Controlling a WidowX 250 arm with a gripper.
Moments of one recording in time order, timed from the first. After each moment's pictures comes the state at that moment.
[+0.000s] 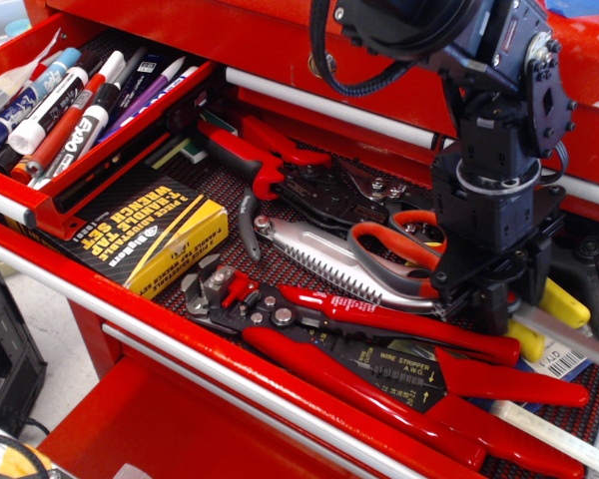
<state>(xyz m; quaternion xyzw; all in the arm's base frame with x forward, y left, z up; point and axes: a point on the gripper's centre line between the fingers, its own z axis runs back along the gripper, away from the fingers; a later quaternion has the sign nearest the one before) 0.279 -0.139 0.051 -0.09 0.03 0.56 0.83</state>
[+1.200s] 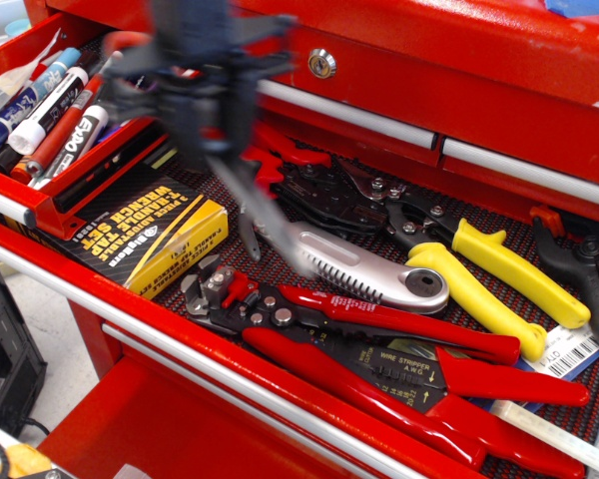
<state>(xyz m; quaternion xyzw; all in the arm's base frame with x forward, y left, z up) 0.227 0.037 0.144 -0.01 -0.01 0.49 0.87</state>
